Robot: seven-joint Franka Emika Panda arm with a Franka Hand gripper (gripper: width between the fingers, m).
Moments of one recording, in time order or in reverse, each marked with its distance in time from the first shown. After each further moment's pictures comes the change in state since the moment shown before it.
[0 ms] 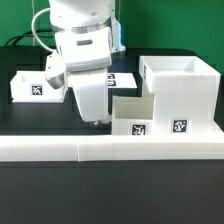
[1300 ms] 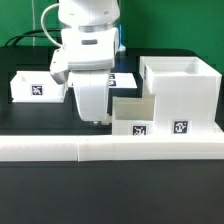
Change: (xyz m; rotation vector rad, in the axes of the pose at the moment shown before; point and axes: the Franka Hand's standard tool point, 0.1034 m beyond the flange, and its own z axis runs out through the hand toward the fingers) arm 0.005 0.003 -0.004 0.024 -0.042 0.101
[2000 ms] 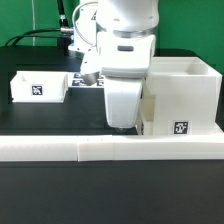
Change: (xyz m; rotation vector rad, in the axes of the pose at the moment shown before) arm 0.038 0.012 -0.007 0.029 -0.048 0.155
